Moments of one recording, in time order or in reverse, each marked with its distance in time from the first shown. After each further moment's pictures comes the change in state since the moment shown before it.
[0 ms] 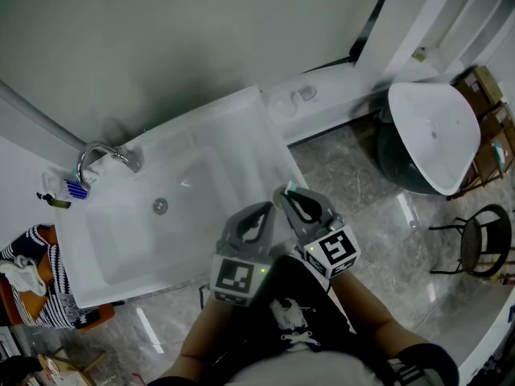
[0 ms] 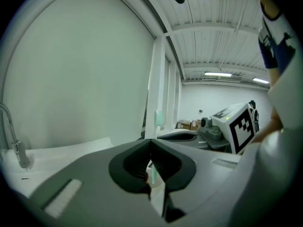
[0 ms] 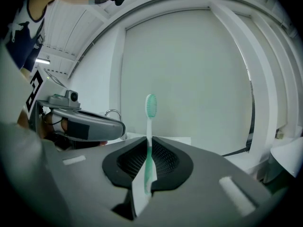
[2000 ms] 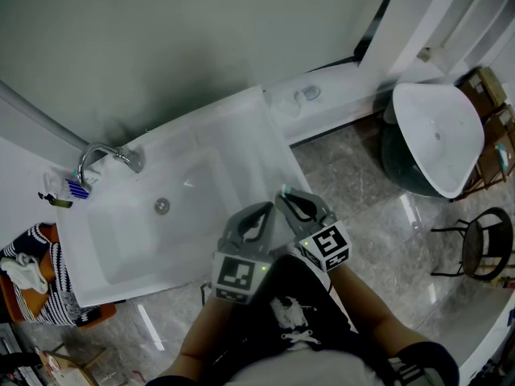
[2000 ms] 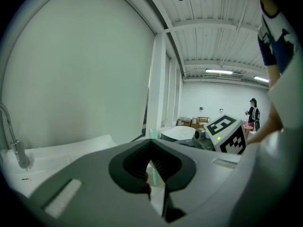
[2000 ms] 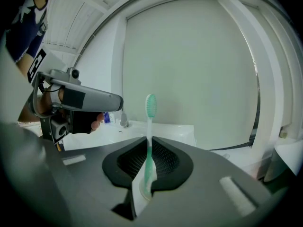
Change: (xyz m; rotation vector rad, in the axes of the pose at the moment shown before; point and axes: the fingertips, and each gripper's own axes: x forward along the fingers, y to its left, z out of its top) left arm 0.011 0.011 -0.014 0.008 0.042 0.001; right arm 0.027 -0.007 -0.047 -0.030 0.100 0.050
